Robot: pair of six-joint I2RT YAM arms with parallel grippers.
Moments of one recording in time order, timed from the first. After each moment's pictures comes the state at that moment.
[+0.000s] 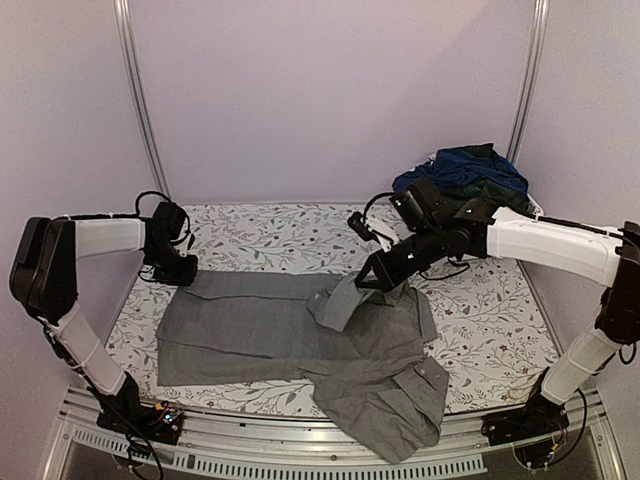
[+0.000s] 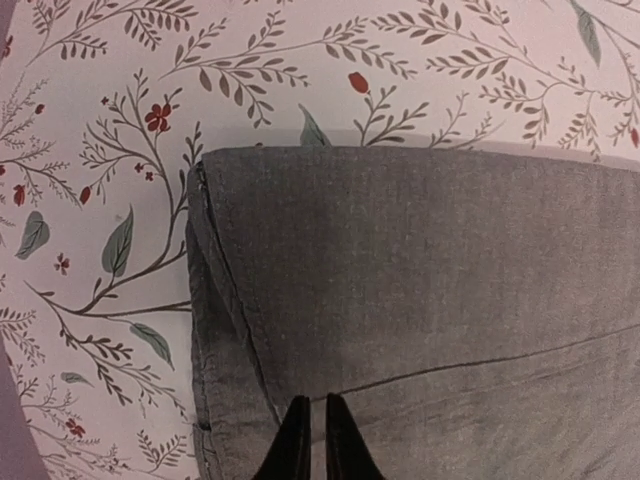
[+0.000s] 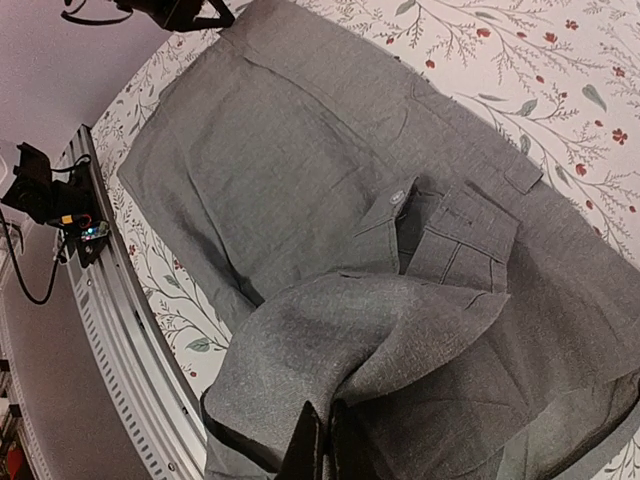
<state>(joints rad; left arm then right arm) -0.15 1.66 1.03 -0.58 -0.08 -0.12 0.82 1.59 1.32 -0.58 -0.32 0.18</state>
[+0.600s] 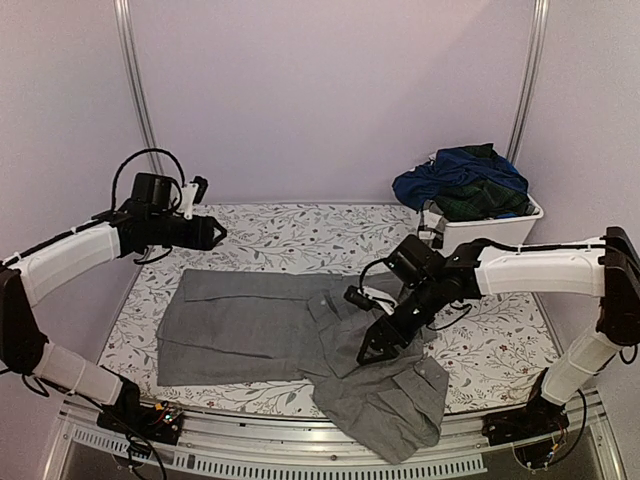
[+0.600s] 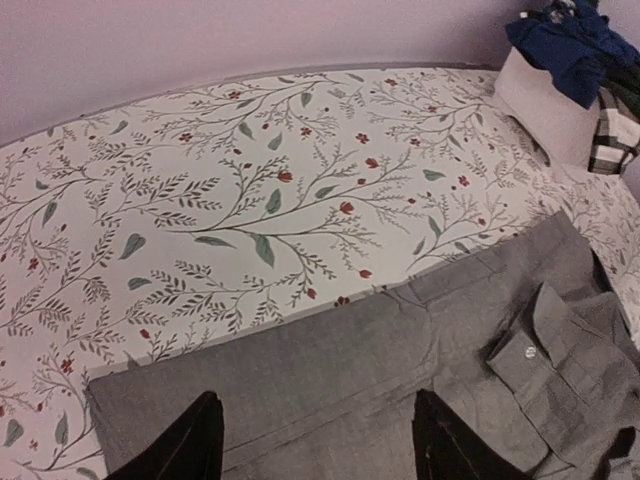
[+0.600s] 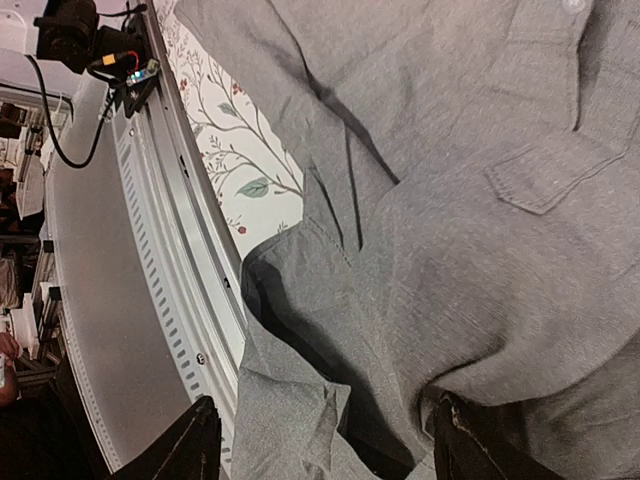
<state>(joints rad) -0.26 1.33 1.00 -0.32 0.18 -0.08 0.90 1.60 1.04 -0.59 -0.57 0.12</state>
